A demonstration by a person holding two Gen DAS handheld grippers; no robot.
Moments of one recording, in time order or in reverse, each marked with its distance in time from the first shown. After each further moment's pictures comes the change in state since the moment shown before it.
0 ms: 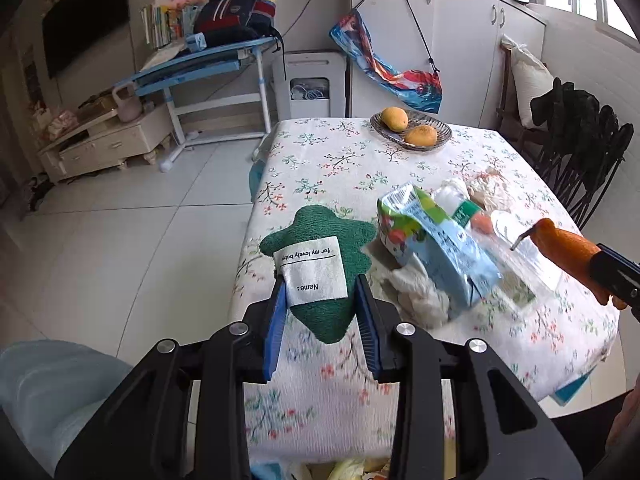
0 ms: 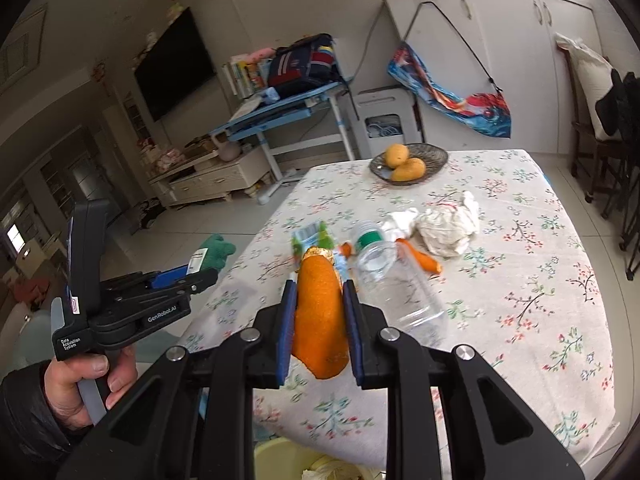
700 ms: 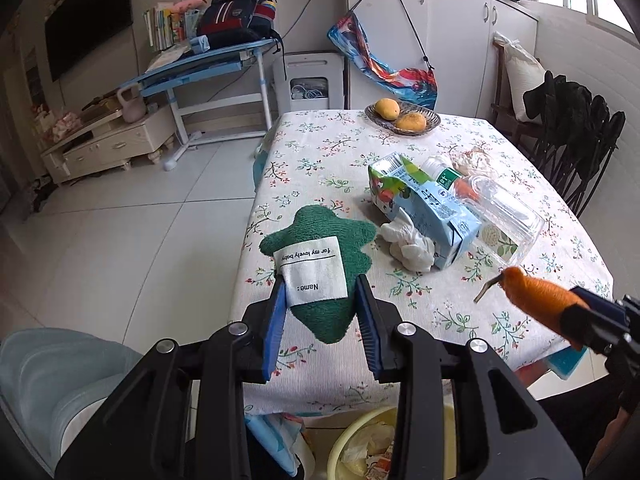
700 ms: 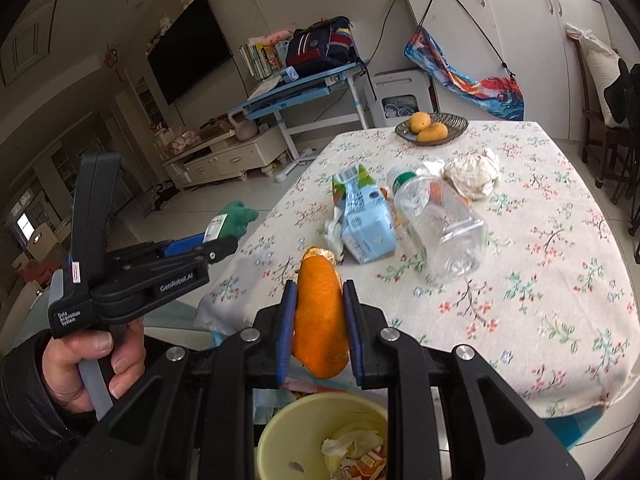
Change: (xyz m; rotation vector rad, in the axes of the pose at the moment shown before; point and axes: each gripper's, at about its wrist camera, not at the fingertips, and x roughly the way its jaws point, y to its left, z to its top) left arm -0.031 0.000 -0.039 0.007 -0.006 0.001; right arm -0.010 0.029 -0.050 -0.003 0.060 0.037
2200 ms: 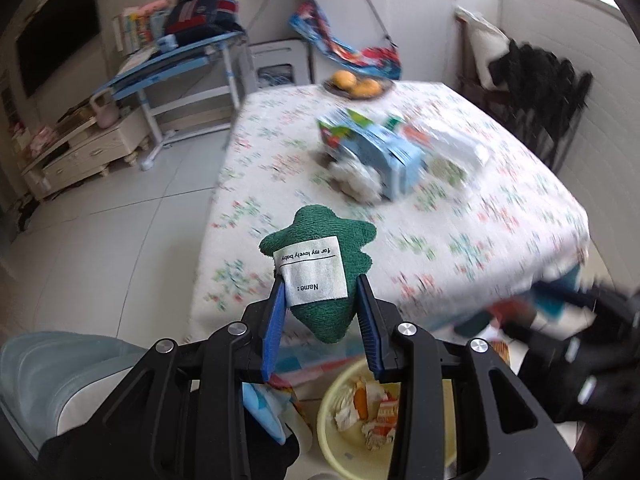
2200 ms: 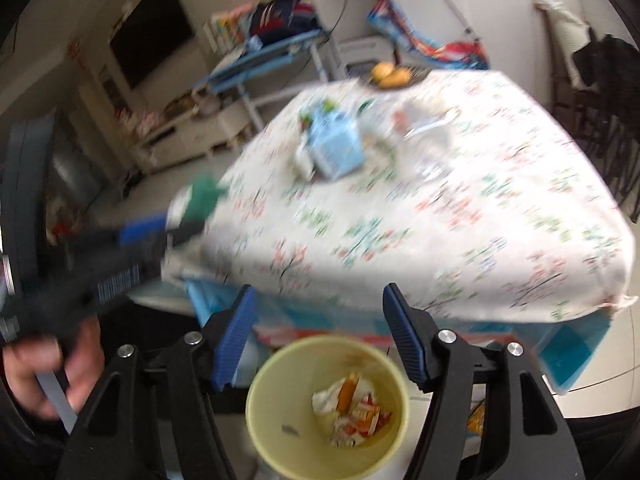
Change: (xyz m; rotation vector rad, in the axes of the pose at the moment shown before) left arm -0.028 -0.028 -0.053 0.131 0.055 -0.086; right arm -0.005 -0.002 -0.054 0.085 0.062 -0.138
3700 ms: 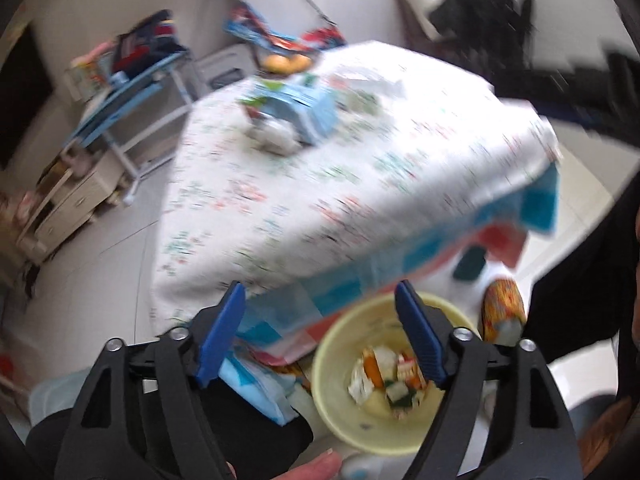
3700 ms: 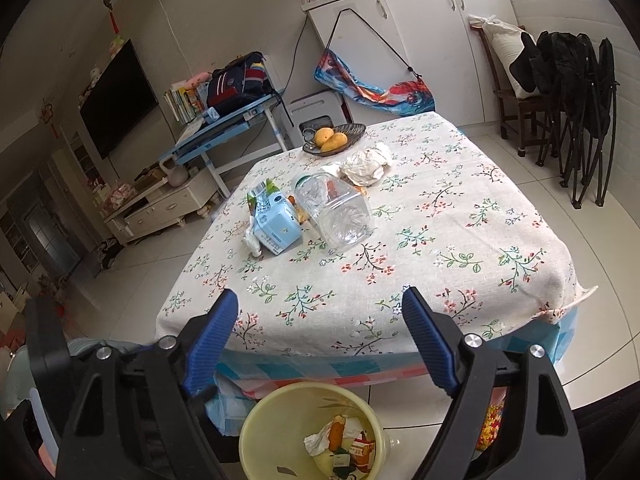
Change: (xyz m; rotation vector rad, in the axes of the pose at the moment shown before) left arm -0.009 -0.050 -0.041 0.201 -0.005 0.025; right arm -0.042 -0.033 0.008 0.128 -0.193 -0.082
